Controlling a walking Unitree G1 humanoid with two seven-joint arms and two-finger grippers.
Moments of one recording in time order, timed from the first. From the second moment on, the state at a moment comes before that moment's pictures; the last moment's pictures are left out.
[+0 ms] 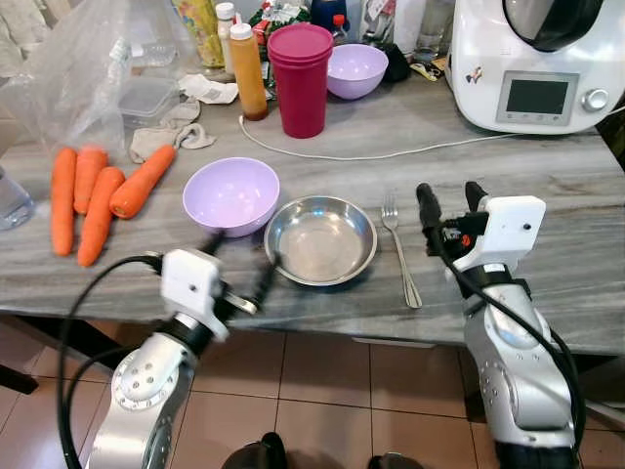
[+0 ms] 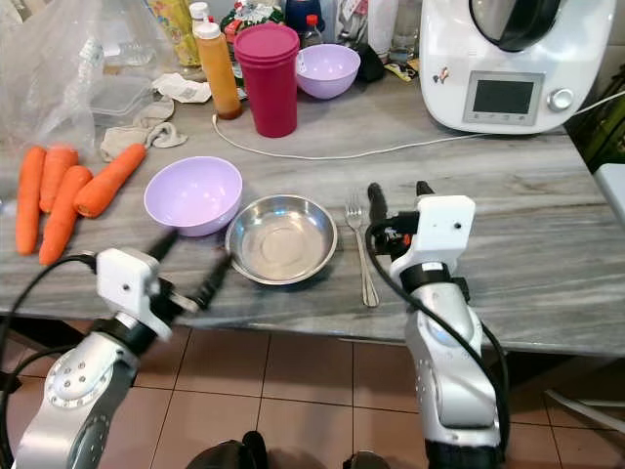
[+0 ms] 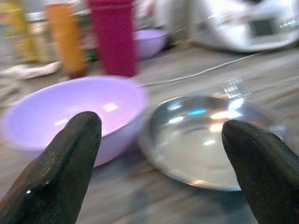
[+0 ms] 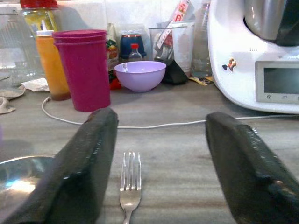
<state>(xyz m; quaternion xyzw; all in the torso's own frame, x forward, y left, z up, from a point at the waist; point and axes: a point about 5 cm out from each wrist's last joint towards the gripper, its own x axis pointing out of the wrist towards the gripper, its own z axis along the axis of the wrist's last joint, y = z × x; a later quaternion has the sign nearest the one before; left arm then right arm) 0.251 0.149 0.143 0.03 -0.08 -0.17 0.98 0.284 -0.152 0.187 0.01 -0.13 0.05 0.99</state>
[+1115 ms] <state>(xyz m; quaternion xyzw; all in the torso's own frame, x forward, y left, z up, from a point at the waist) 0.265 0.162 0.123 0.09 -0.06 -0.04 0.99 0.279 -0.156 0.180 0.01 -0.11 0.04 0.99</state>
